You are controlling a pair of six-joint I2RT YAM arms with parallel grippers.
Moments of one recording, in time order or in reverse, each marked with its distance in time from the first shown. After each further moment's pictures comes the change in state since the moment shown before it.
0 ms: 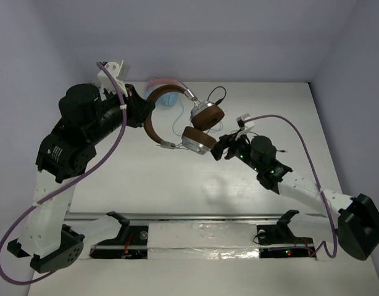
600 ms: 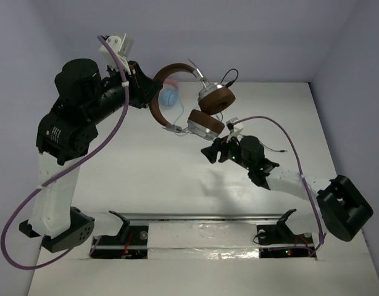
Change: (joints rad) left arm 0.000 0.190 0.321 -0.053 0.080 0.008; right arm 0.000 0.192 -0.011 0.111 -0.076 0.016
